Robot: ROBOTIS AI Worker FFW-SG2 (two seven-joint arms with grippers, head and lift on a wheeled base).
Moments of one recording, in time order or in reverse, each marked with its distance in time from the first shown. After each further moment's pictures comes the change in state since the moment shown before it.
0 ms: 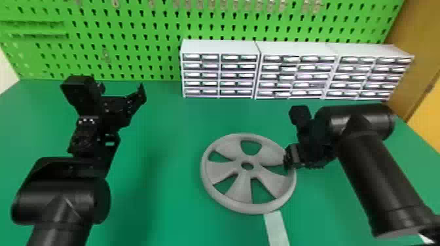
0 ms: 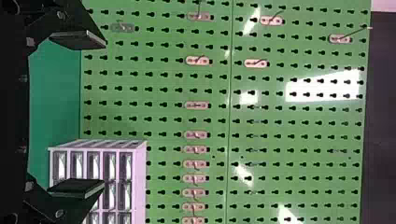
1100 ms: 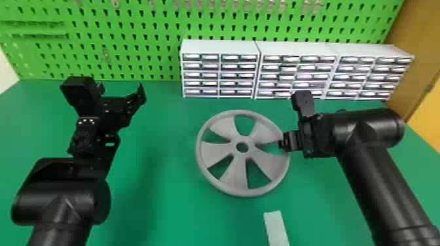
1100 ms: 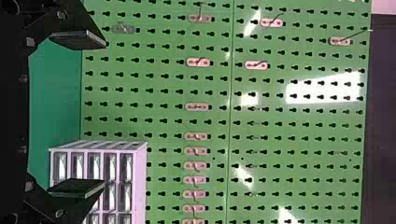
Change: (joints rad) left arm 0.003 0.000 0.000 -0.002 0.004 0.000 0.009; right arm 0.092 -0.005 -0.021 -0.166 0.083 -0.218 0.140
